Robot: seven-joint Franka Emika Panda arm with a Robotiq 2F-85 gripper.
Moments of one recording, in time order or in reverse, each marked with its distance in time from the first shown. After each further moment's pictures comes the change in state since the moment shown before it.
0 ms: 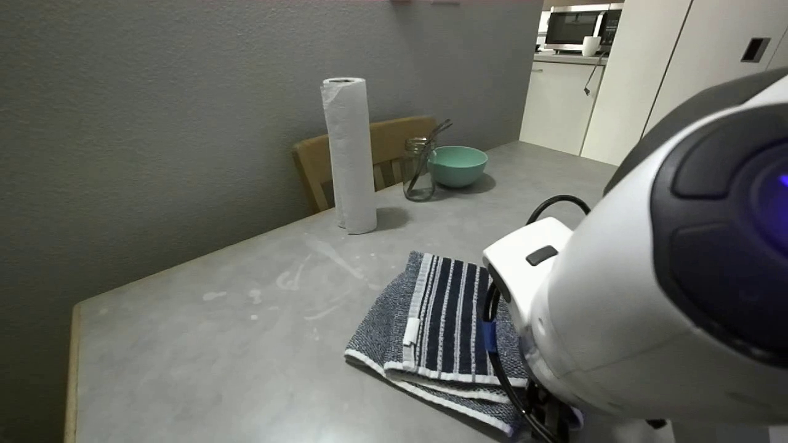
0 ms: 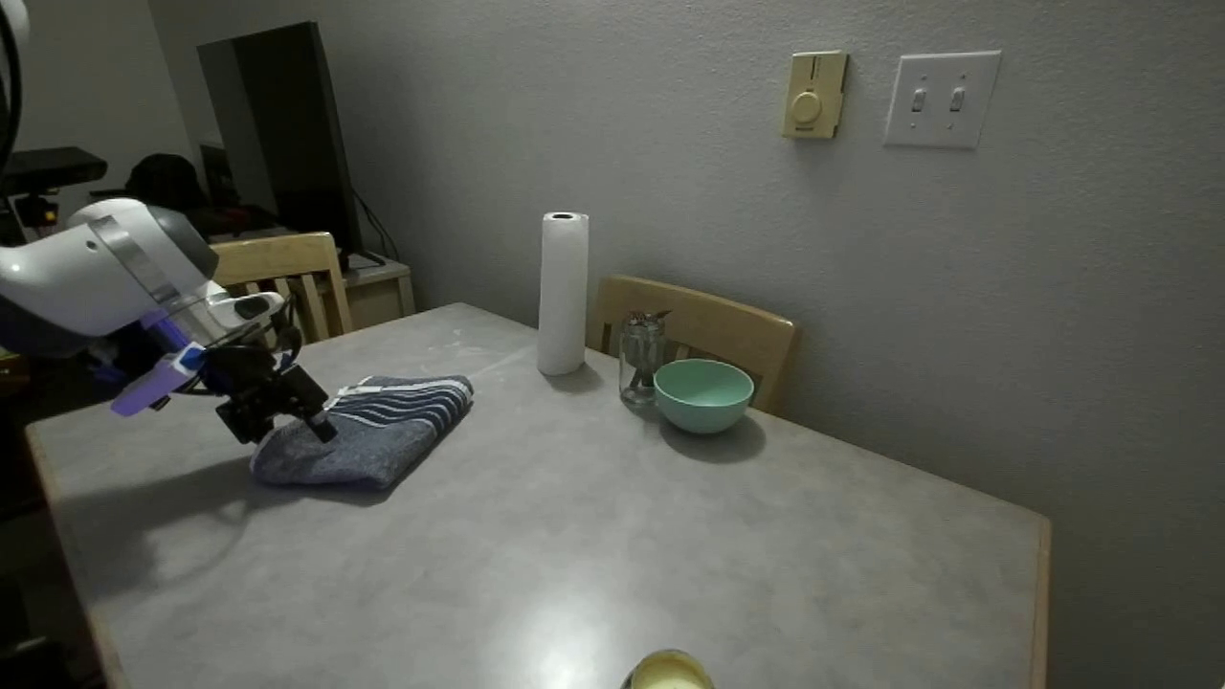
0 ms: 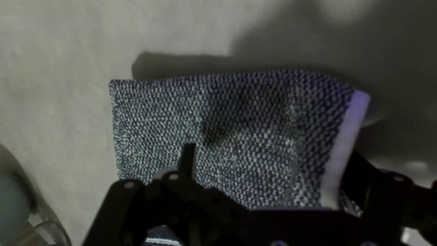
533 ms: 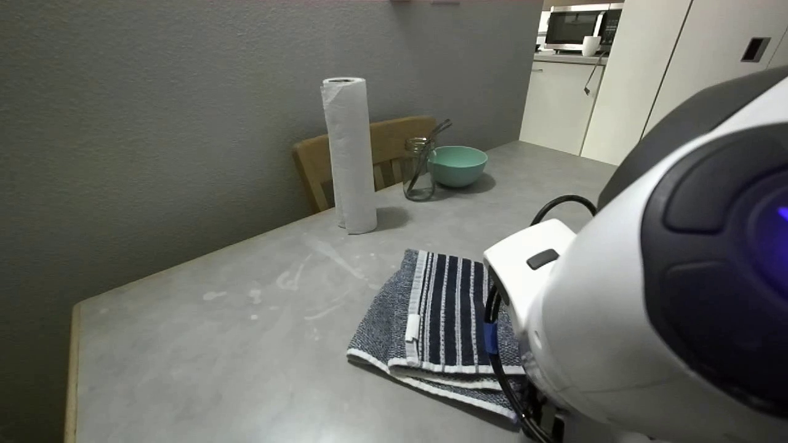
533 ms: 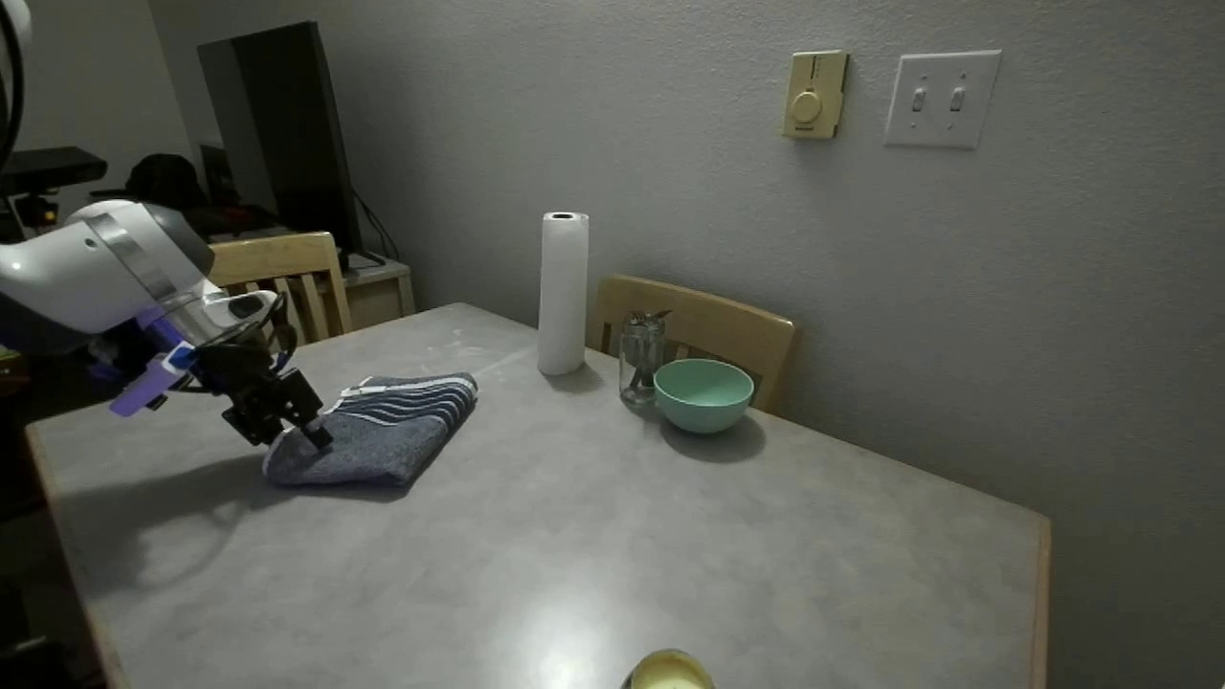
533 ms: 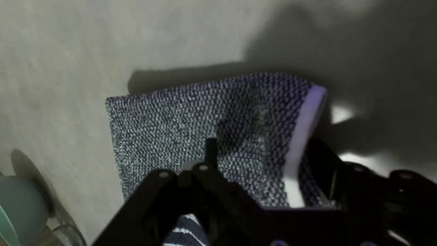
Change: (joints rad) arm -0.044 0.007 0.064 0.016 -0.024 -0.069 0.066
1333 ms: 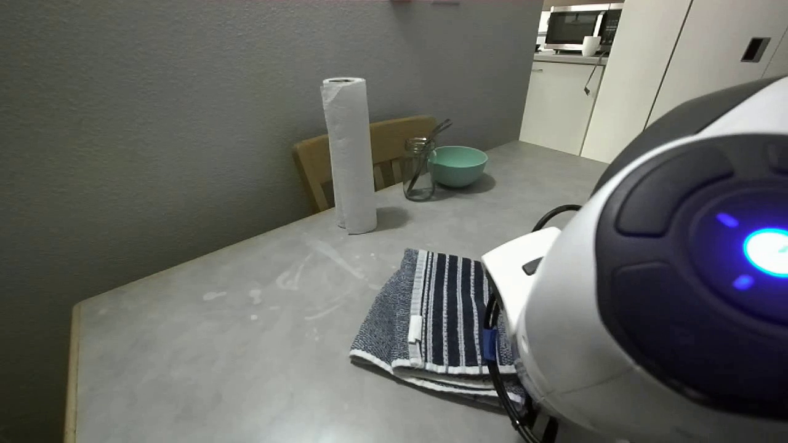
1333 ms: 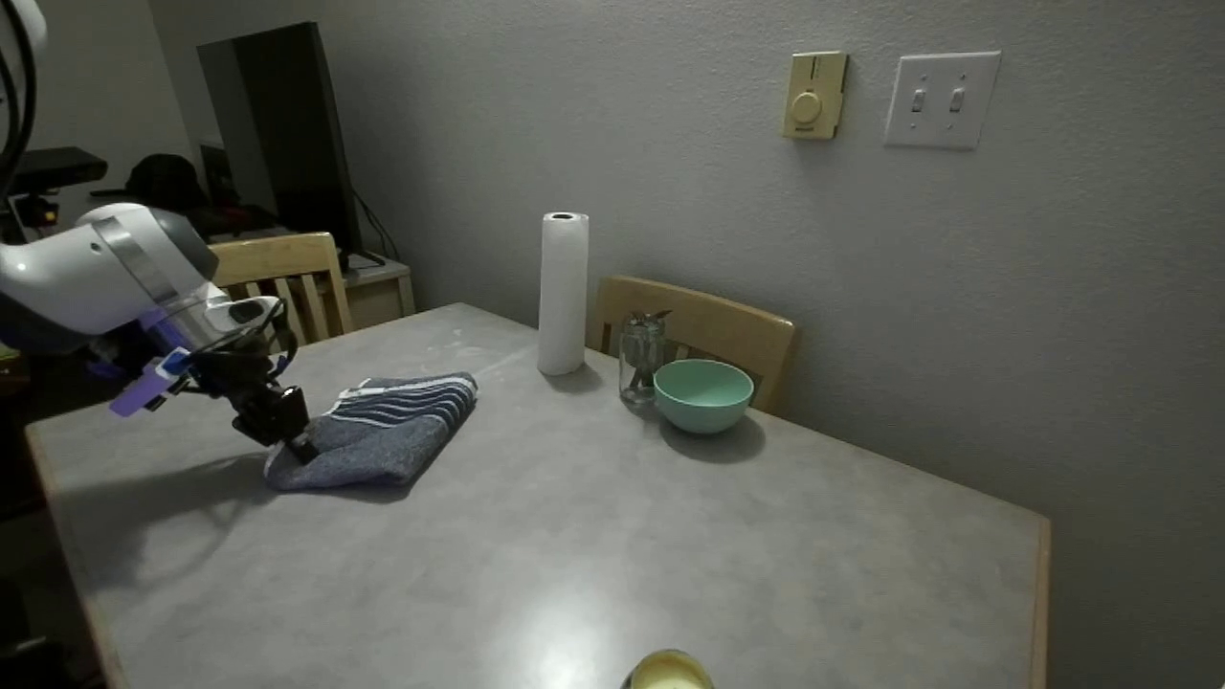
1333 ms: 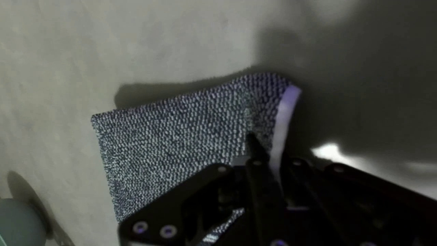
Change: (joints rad) arm -0.055 0.024 0.063 0.023 0.037 -0.025 0.030
